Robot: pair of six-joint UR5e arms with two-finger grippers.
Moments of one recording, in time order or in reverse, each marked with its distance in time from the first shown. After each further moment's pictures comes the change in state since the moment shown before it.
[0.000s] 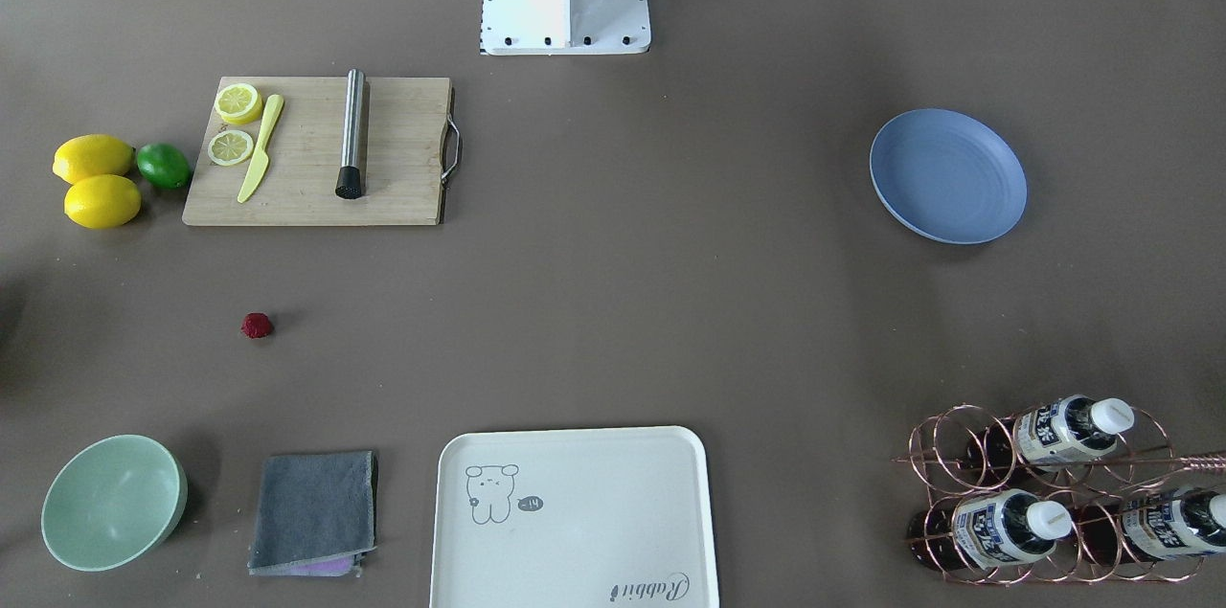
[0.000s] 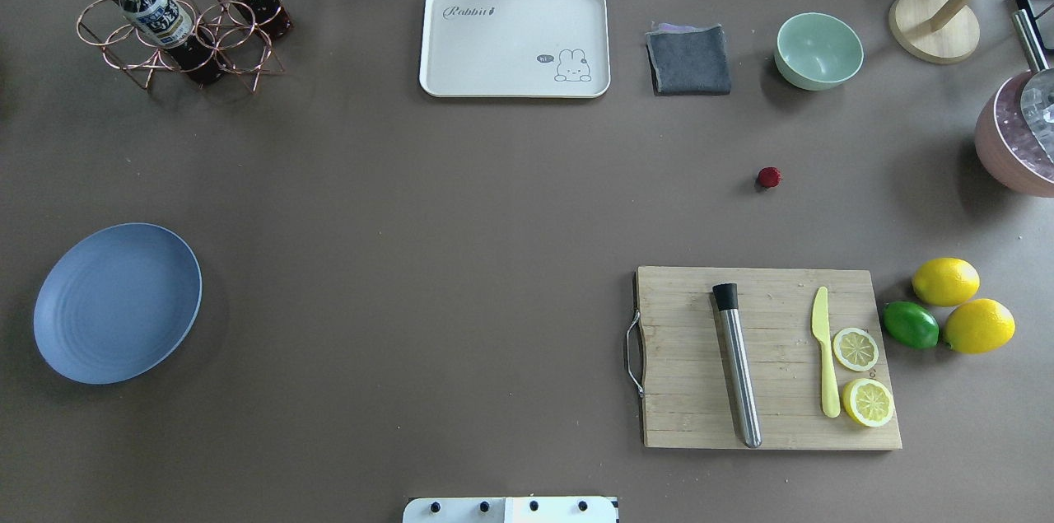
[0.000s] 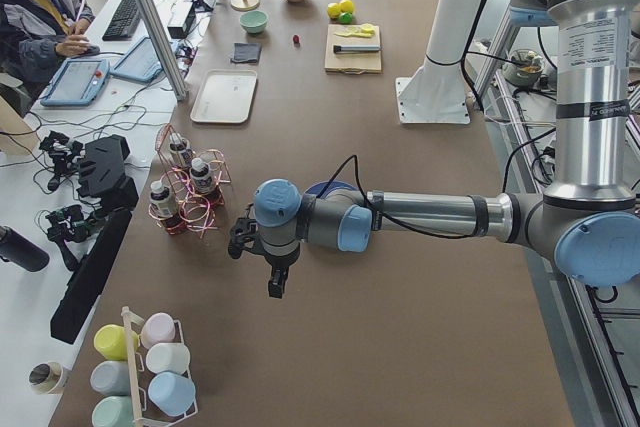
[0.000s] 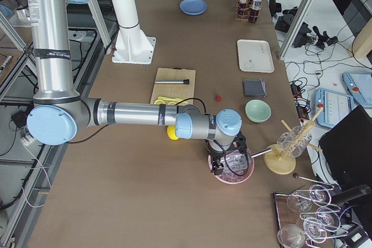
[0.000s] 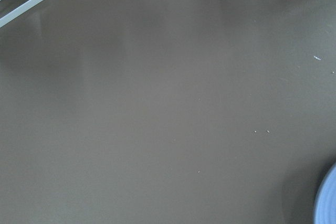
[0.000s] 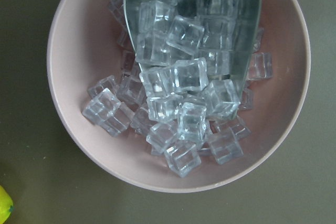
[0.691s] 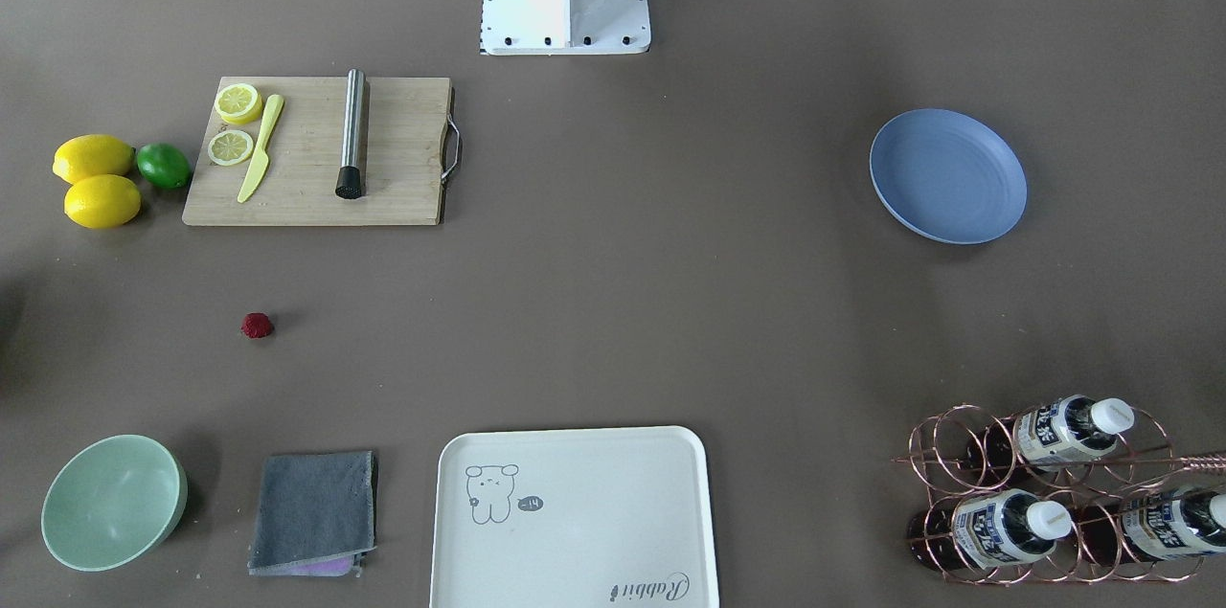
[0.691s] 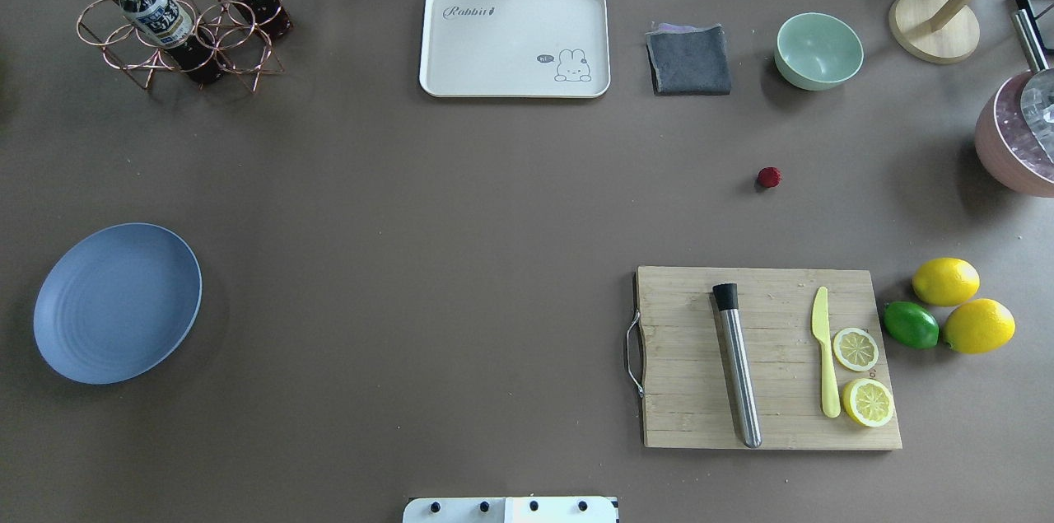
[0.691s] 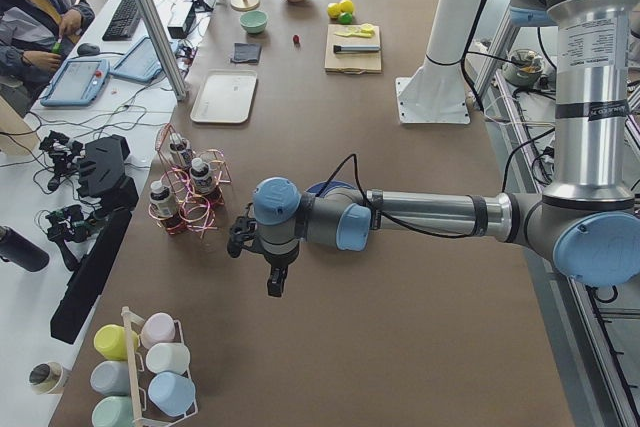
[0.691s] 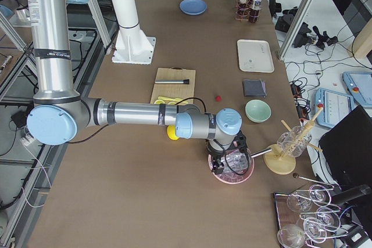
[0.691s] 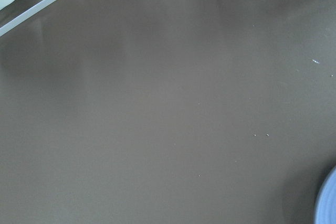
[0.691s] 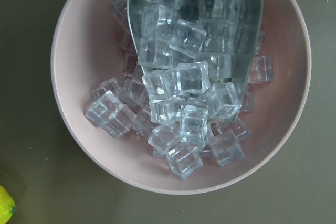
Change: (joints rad) left arm 0.005 -0.002 -0.002 0.004 0.003 -0.001; right arm 0.000 0.000 0.004 0.004 0.001 0.001
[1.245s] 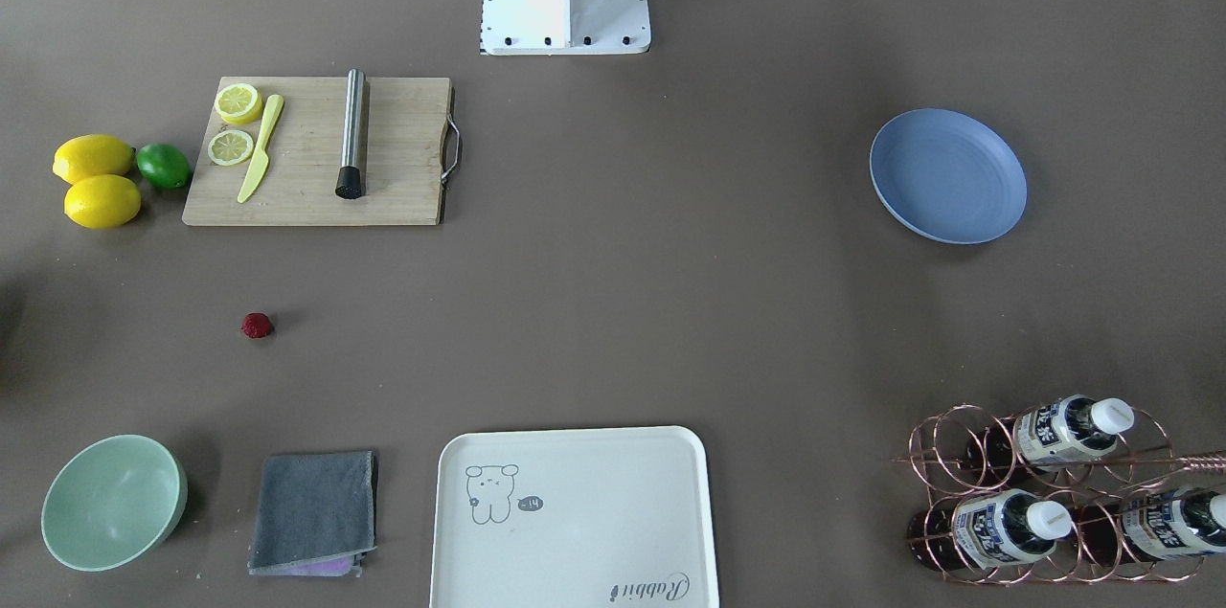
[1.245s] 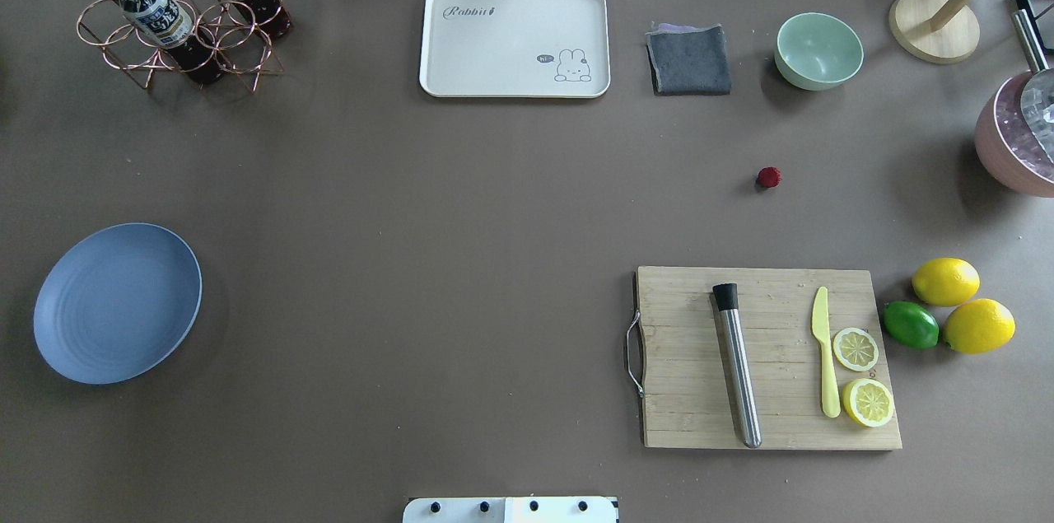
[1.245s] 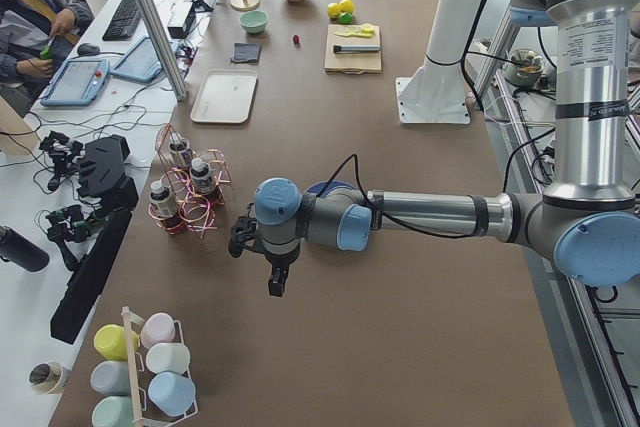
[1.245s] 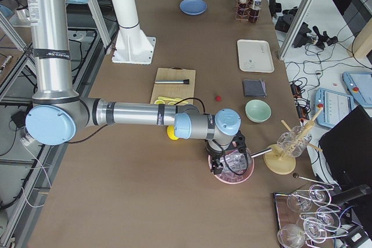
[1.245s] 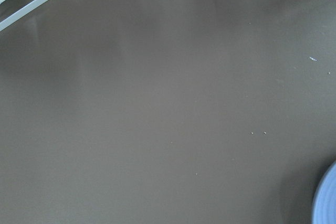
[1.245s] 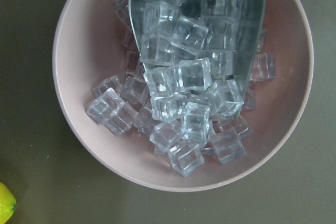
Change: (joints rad) left arm 0.005 0.003 0.000 -0.006 -0.002 -0.003; right arm 0.000 -0.010 0.008 0.002 0.006 -0.002
